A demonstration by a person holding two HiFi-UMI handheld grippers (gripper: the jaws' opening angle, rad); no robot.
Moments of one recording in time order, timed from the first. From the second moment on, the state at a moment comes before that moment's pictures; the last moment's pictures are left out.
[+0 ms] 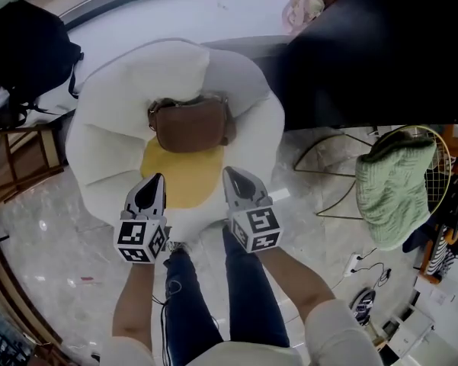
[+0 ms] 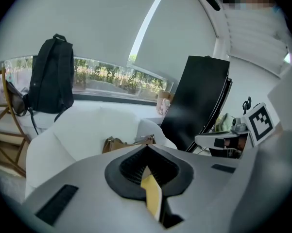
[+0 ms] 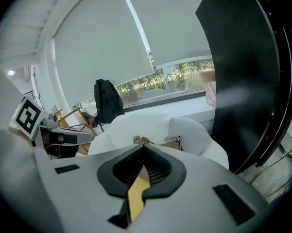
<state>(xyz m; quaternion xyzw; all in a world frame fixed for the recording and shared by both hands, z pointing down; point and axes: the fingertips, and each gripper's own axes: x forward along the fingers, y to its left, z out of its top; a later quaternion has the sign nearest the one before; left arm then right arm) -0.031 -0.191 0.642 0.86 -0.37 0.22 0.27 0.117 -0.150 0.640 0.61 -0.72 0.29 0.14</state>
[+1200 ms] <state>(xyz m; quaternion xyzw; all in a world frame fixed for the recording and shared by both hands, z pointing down) -0.041 -0.107 0.410 0.90 -0.33 0.19 0.23 0.083 -0.076 0.407 0.61 -0.75 0.23 0.11</state>
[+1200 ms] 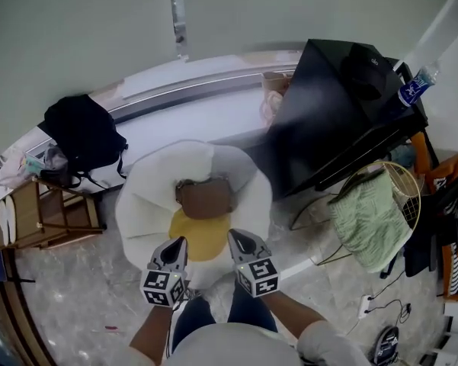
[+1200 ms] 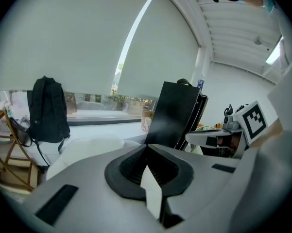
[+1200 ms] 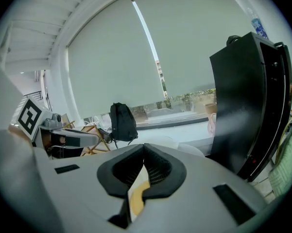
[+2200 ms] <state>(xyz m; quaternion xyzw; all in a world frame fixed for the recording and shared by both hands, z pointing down) -0.080 -0.064 0.317 0.90 -0.34 0.15 0.21 0.071 -0.021 0.310 0.61 -0.76 0.22 0.07</state>
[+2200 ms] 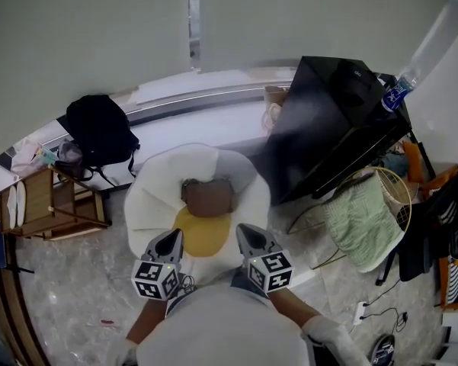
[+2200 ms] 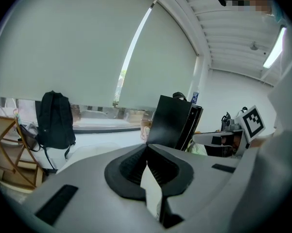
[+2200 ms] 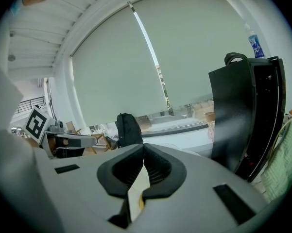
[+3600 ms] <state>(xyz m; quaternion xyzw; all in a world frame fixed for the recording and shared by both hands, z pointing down) -0.075 -0.086 0.285 0.91 -0.34 0.11 0.19 0.082 -0.039 0.269 0.63 -0.75 0.17 0.05</state>
